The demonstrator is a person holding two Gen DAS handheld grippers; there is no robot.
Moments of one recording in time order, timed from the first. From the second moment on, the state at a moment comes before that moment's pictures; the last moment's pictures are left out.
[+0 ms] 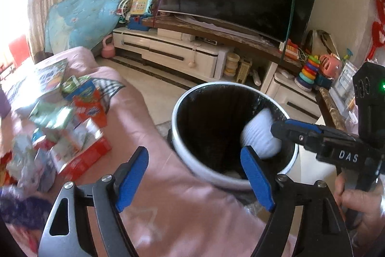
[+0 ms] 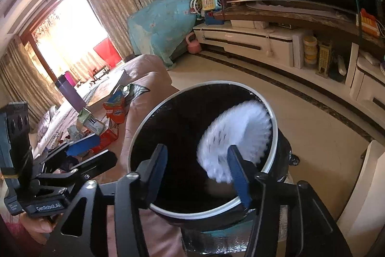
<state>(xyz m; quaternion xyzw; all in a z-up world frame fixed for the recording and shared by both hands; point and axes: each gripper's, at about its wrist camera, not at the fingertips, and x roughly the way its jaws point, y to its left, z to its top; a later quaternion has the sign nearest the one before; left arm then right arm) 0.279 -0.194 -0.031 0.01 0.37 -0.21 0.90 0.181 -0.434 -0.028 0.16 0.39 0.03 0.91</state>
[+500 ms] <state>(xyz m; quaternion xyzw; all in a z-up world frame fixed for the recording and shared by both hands) 0.165 -0.091 -0.025 -0.04 0.36 -0.16 0.92 0.157 -0.363 -0.025 0.16 0.36 0.06 0.92</state>
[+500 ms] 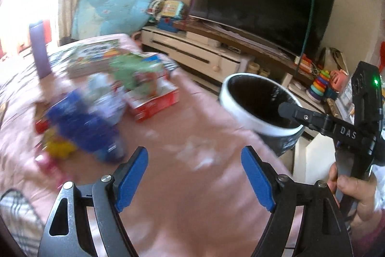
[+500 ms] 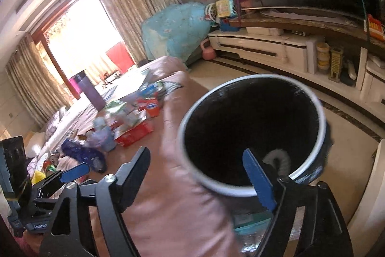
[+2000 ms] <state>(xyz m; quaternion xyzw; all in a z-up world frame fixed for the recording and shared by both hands) 0.223 0.049 -0.051 -0.03 0.41 -0.12 0.90 0.223 -0.162 -0.066 0.11 0.41 0.24 0.87</state>
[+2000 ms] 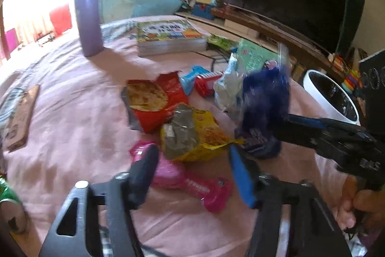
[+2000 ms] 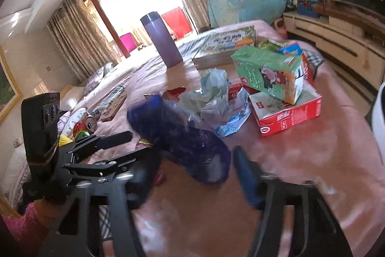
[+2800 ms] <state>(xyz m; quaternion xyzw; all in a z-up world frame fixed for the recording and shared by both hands) 0.212 0.050 -0.036 -0.05 0.37 -0.08 0.92 0.172 -0.215 -0.047 0.14 0.38 0.22 0.89</state>
